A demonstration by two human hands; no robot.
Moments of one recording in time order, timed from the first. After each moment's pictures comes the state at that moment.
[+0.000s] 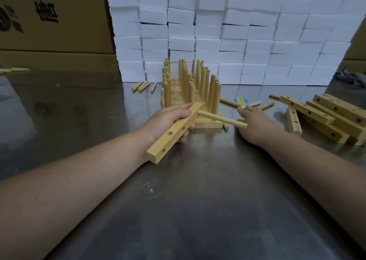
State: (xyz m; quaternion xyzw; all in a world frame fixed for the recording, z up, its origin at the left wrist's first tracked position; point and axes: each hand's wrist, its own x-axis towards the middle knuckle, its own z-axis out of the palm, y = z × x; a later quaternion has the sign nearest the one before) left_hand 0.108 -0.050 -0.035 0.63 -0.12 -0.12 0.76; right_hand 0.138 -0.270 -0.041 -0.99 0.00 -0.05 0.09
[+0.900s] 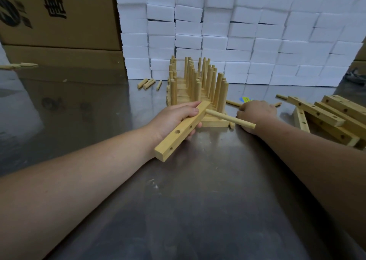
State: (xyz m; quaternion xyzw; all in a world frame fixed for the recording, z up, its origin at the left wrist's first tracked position) left_hand 0.107 -0.050 -0.035 0.64 -0.13 -0.11 0.74; right_hand 0.180 -0.265 -0.041 -0.99 0.05 -0.11 0.00
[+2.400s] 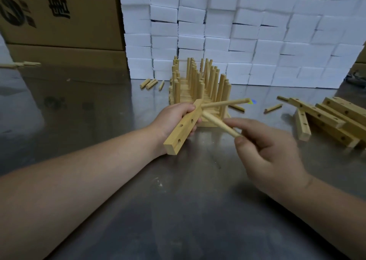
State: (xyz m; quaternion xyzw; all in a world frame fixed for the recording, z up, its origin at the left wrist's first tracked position) left_hand 0.109 -0.051 -0.038 0.60 -0.06 -0.08 0.79; right_hand 0.018 -0.224 -0.033 -0.80 -0.31 -0.33 0.39
